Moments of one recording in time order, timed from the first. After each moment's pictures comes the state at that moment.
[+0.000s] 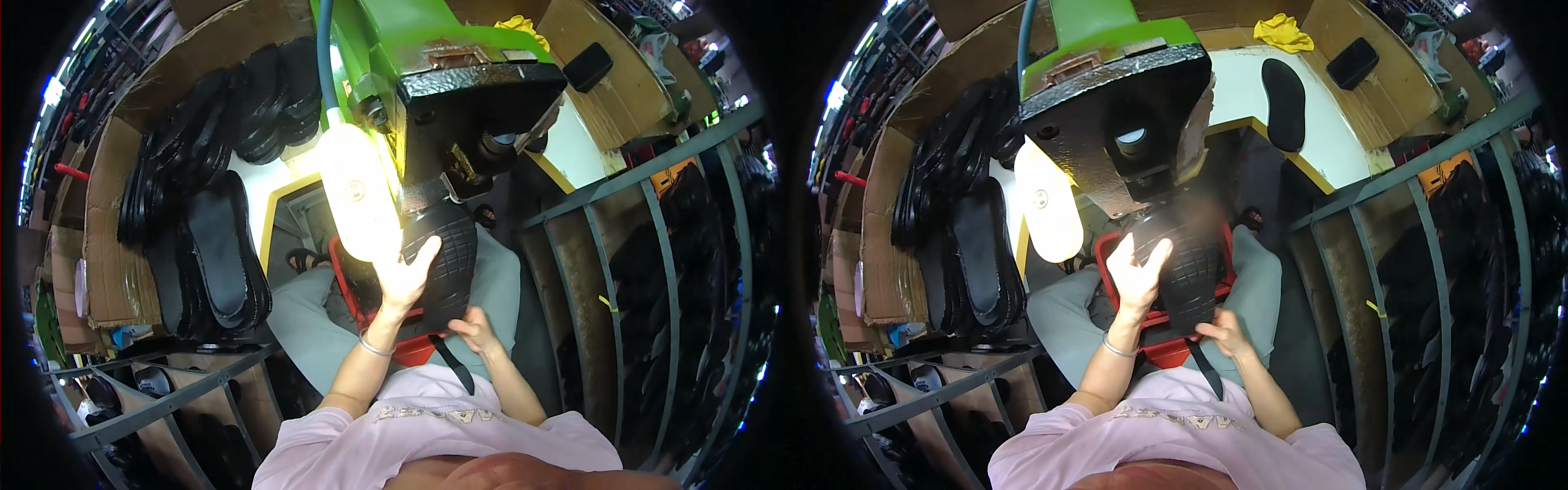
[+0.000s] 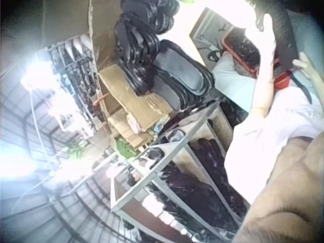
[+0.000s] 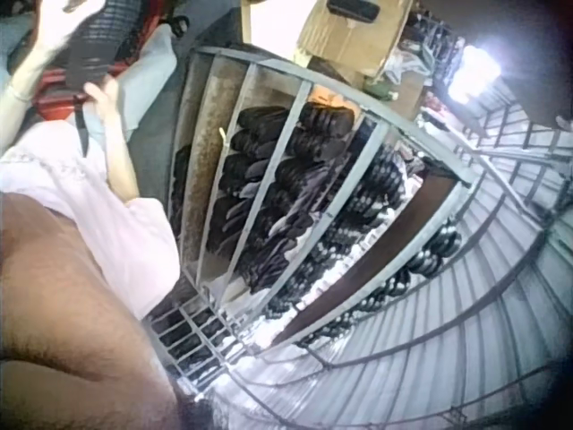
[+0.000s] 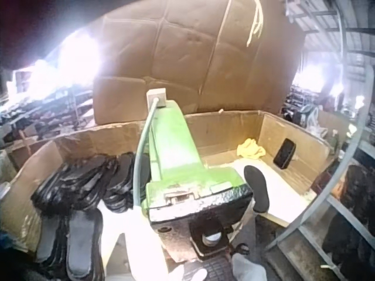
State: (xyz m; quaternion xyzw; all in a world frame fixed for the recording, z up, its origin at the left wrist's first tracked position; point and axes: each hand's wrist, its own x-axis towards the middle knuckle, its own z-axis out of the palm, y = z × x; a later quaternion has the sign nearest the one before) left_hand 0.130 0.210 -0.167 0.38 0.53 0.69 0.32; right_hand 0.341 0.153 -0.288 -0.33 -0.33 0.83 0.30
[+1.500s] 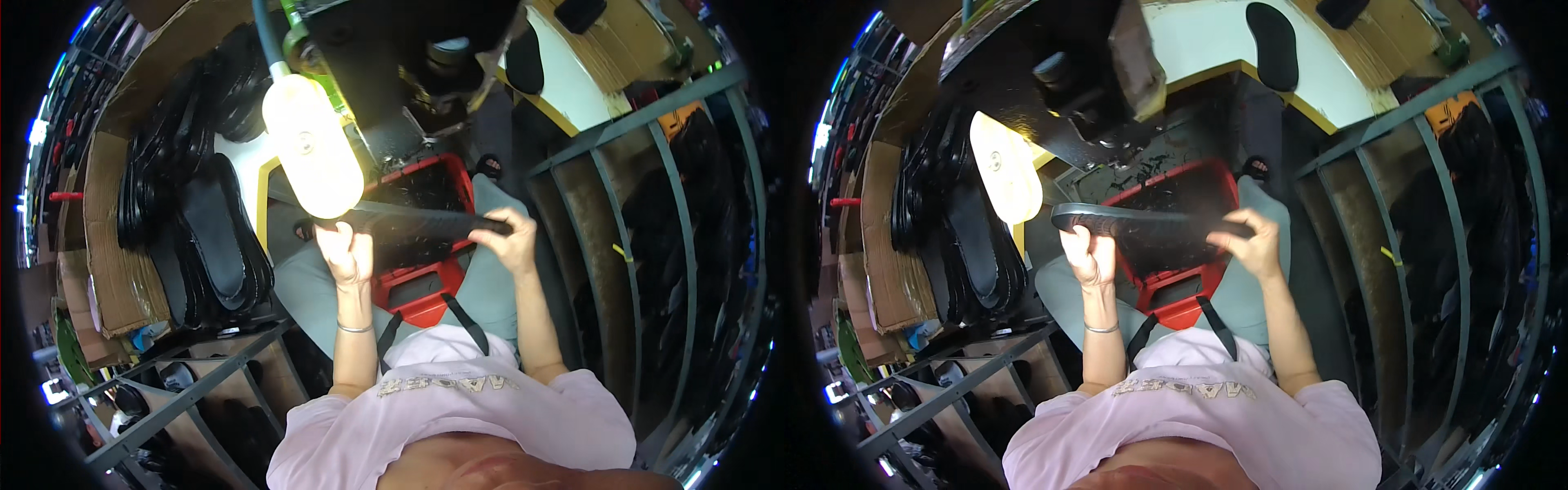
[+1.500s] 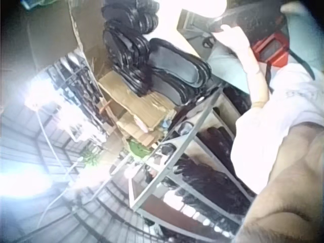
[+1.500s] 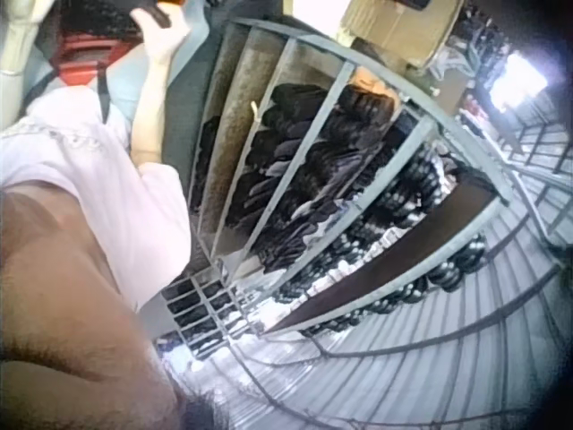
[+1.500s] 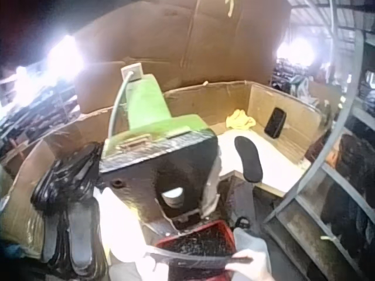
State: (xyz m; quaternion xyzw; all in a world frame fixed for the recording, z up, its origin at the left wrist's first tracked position) left_hand 0.063 0.166 -0.219 0.14 0.28 0.84 0.45; right_hand 0.326 0.223 -0.182 -0.46 -0.59 0.51 0.43
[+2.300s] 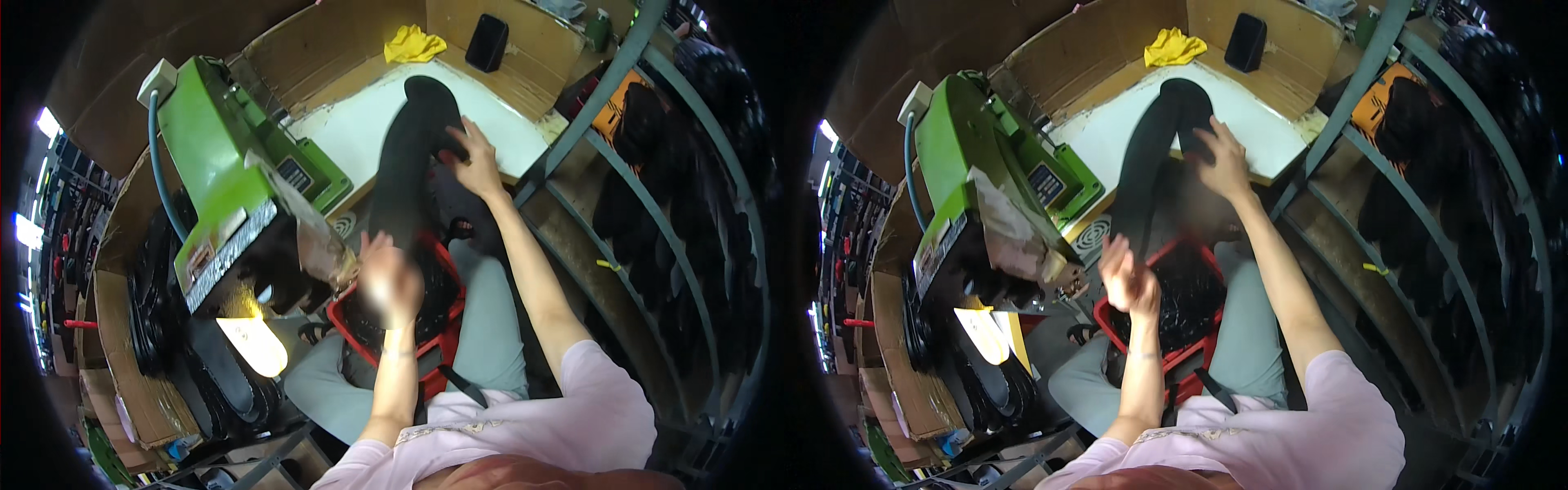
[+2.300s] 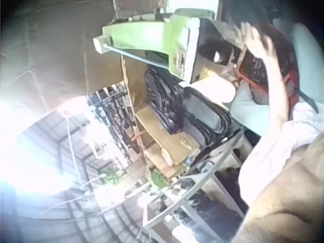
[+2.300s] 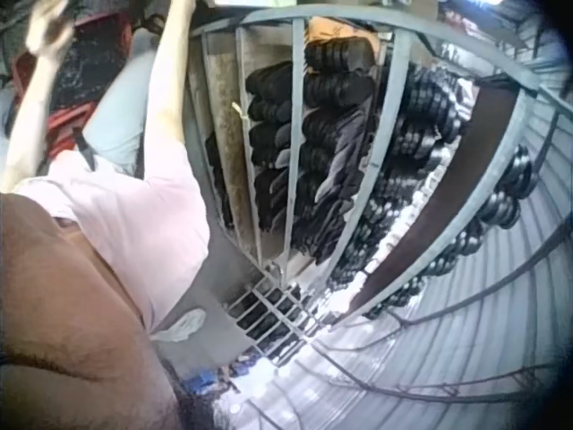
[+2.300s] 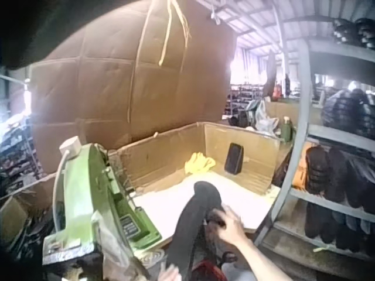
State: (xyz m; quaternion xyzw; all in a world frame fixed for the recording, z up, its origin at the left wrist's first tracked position) left_hand 0.179 0.311 -0.188 0.60 0.38 0.70 -0.10; right_hand 0.371 0.474 -0.174 -0.51 -0.73 0.00 0.46
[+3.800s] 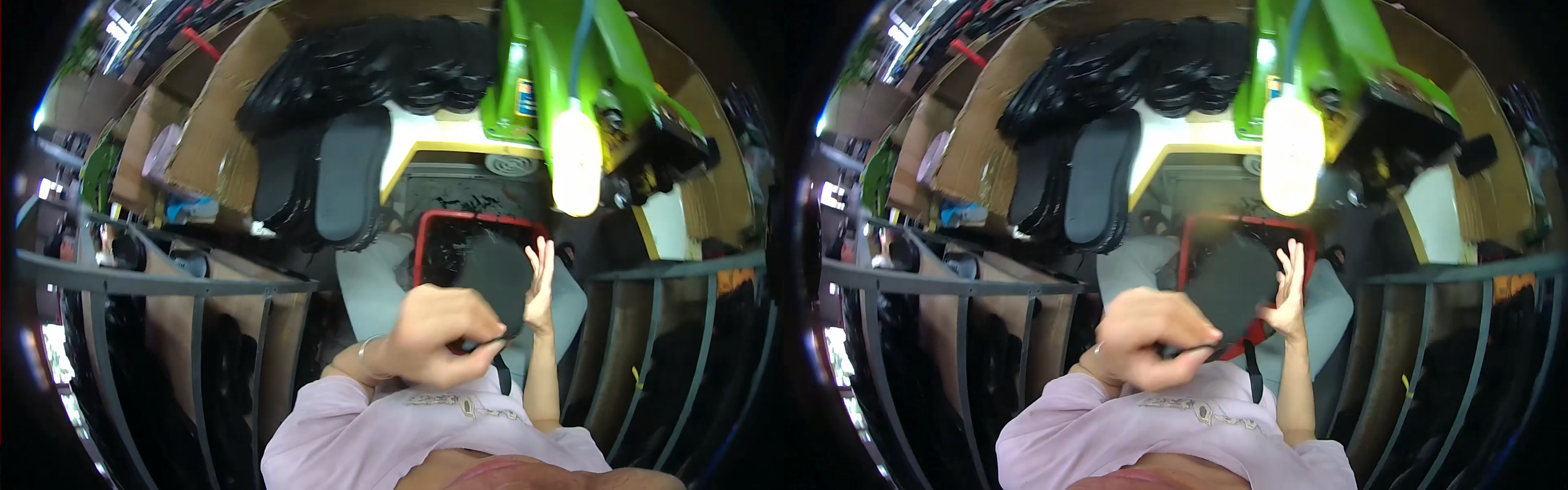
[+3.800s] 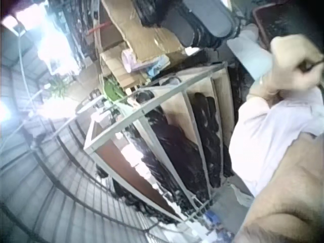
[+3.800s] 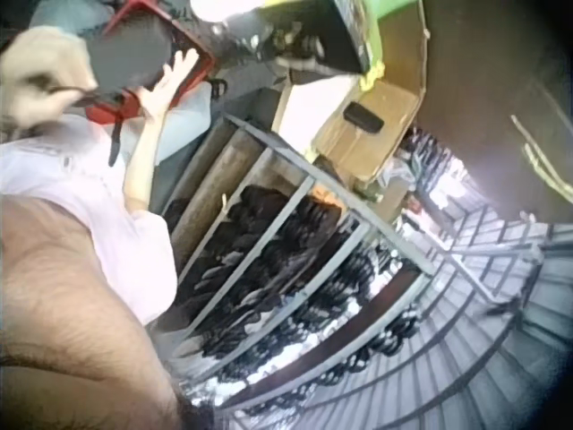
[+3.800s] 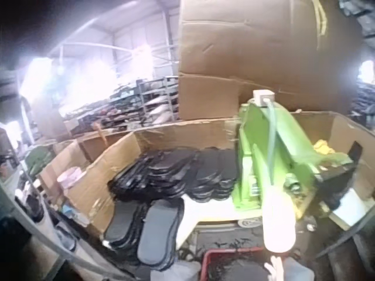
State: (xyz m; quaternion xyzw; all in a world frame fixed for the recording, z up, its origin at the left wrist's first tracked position) left_hand 0.062 0.077 -0.013 0.61 0.47 0.60 0.23; right_hand 0.252 0.212 -0.232 -0.18 -0.65 0.61 0.40
